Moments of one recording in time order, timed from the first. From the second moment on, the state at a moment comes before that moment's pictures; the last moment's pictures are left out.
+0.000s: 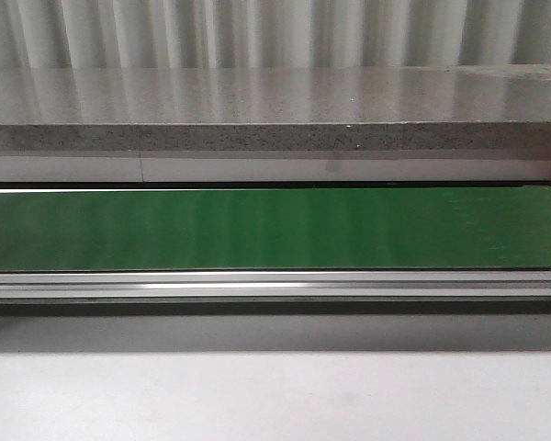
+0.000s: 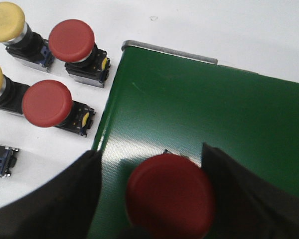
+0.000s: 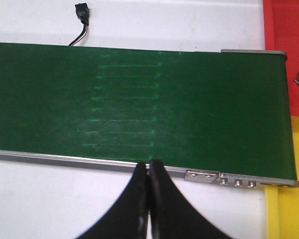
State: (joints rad) left arm -0.06 1.41 -0.90 0.37 0.53 -0.56; right arm -0.08 0.84 -0.75 0.25 0.75 -0.16
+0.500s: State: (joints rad) left arm -0.13 1.30 -0.95 0.28 0.55 -0.46; right arm -0.08 0.84 -0.75 0.25 0.75 -0.16
